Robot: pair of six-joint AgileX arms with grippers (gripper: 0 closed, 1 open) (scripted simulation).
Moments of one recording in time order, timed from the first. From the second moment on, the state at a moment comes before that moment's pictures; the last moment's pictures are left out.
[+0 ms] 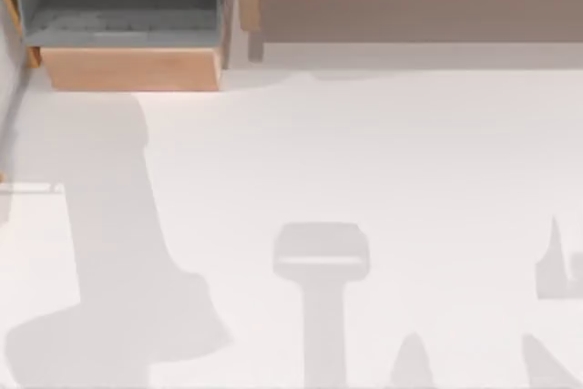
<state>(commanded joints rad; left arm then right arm) 0.32 2.85 2.90 -1.61 0.02 0.35 0.00 0.00 0.00 0.00 0.00 0.00</state>
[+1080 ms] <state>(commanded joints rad) 0.32 2.85 2.90 -1.61 0.02 0.35 0.00 0.00 0.00 0.00 0.00 0.00</state>
